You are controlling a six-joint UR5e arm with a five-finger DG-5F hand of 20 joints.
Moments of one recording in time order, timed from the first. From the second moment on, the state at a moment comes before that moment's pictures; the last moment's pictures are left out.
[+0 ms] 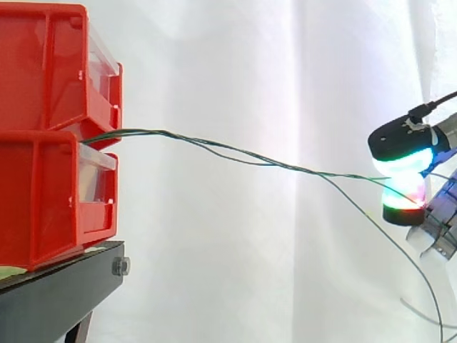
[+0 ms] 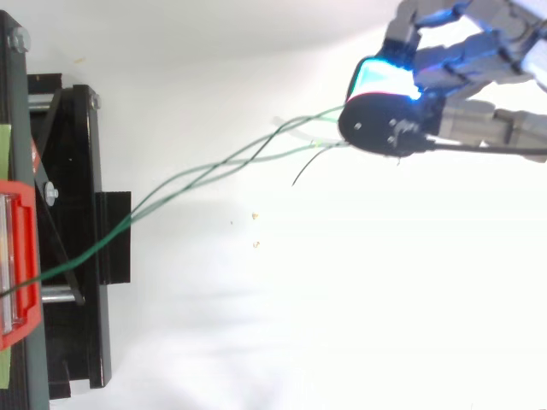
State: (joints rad) arm 0.30 -2.19 -1.06 -3.79 -0.58 0.19
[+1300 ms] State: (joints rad) arm 0.33 -2.19 -1.18 -3.22 -0.98 0.10
